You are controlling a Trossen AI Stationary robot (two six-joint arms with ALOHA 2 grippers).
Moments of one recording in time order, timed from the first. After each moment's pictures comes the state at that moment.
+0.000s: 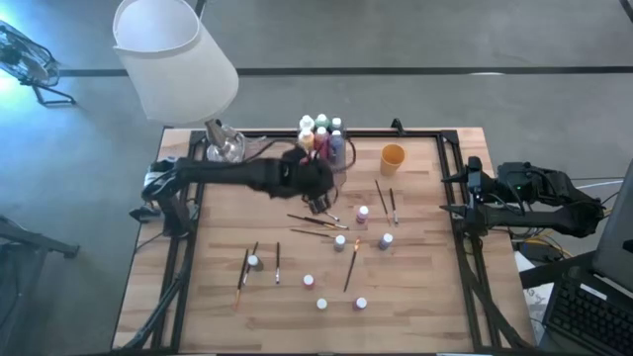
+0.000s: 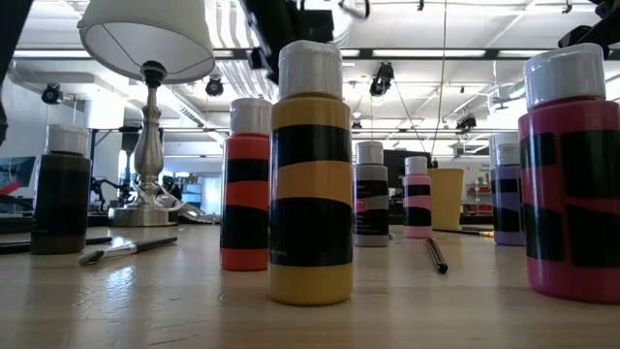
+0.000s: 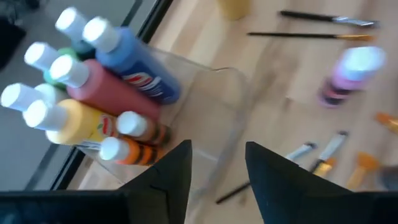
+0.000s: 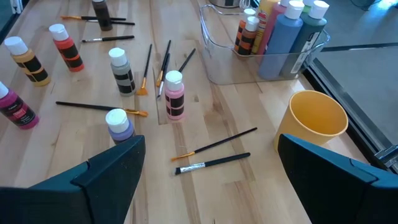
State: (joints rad) left arm 0.03 1.75 1.61 -0.82 -0.50 -0.22; right arm -0.11 0.23 0.77 -1.10 0.08 0.03
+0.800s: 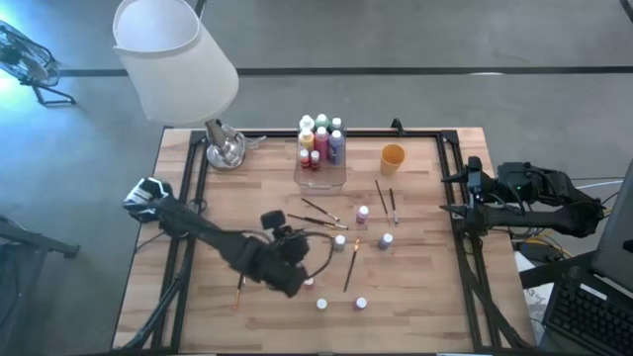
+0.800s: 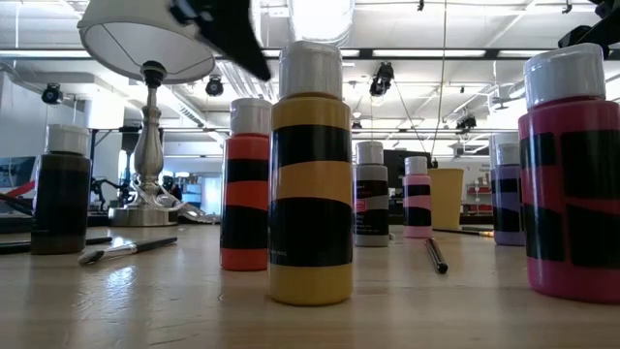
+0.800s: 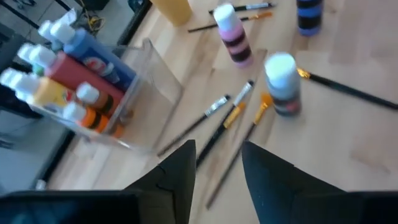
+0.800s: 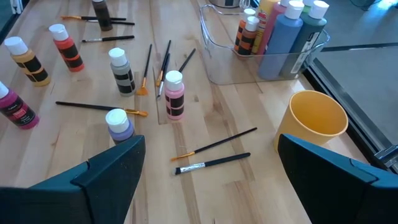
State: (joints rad) left arm -0.49 1.69 1.37 -0.82 -0.86 -0.59; right arm -0.11 0.23 0.77 -1.10 0.08 0.03
